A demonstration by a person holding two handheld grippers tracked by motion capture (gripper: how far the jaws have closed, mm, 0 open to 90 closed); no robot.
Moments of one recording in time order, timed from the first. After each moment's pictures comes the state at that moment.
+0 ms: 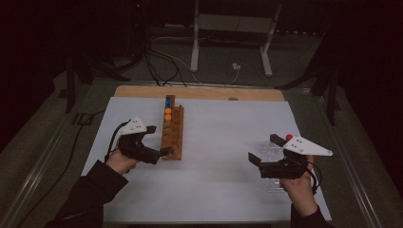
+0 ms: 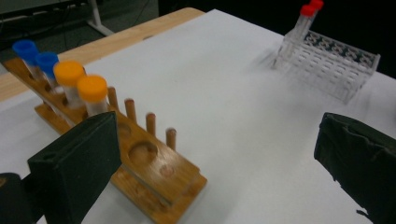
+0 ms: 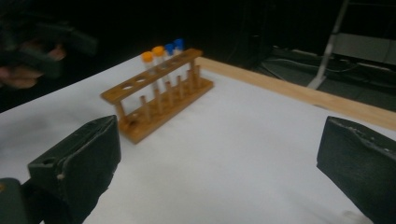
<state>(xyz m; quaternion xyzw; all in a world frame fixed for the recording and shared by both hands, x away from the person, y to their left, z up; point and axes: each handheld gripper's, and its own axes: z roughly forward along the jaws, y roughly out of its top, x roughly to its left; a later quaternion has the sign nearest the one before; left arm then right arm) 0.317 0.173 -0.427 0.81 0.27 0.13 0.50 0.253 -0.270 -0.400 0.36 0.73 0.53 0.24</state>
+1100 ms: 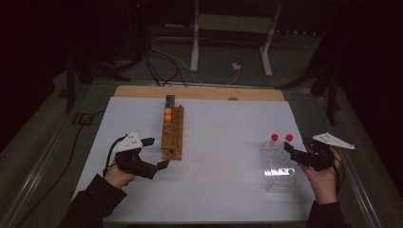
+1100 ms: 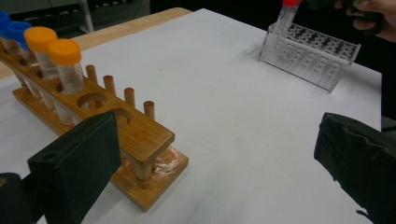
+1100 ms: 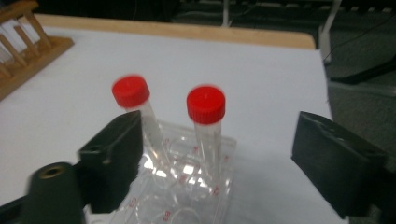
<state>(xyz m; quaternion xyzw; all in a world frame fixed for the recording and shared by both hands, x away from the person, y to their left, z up) 0.296 0.178 -0.451 0.80 0.26 0.13 0.52 0.297 -0.372 -0.457 0.53 0.68 0.43 0.29</state>
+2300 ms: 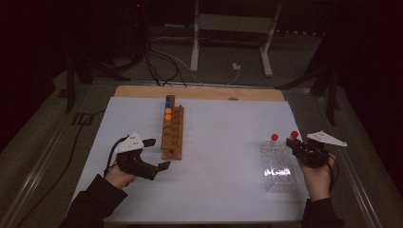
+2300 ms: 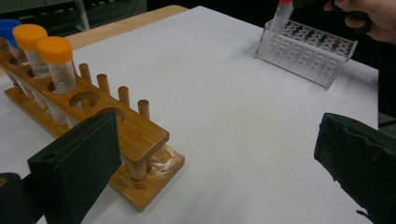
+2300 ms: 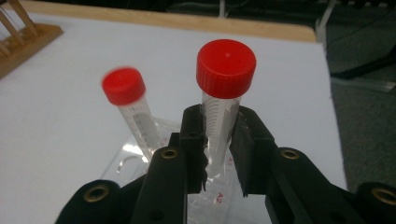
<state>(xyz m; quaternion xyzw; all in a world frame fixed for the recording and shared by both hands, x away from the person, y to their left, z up) 0.296 0.176 -0.452 0.80 0.26 0.13 0.52 0.303 -0.364 -0.455 0.52 0.68 0.41 0.30</state>
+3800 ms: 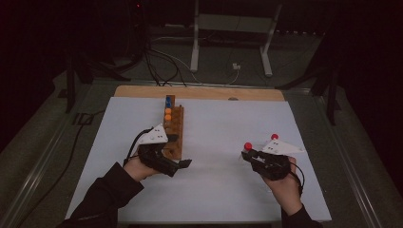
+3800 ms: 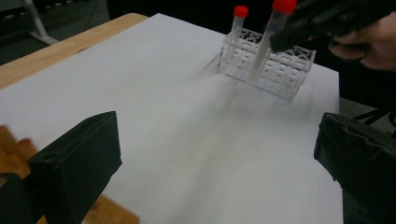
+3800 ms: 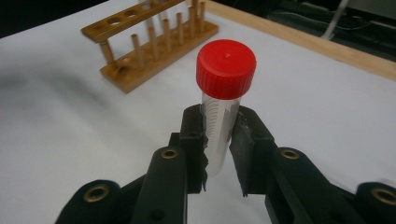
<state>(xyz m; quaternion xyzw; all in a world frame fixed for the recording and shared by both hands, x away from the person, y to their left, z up) 0.305 0.113 -0.420 0.83 0.20 0.09 0.52 0.265 -0.236 -0.434 0.36 0.79 0.45 0.22</state>
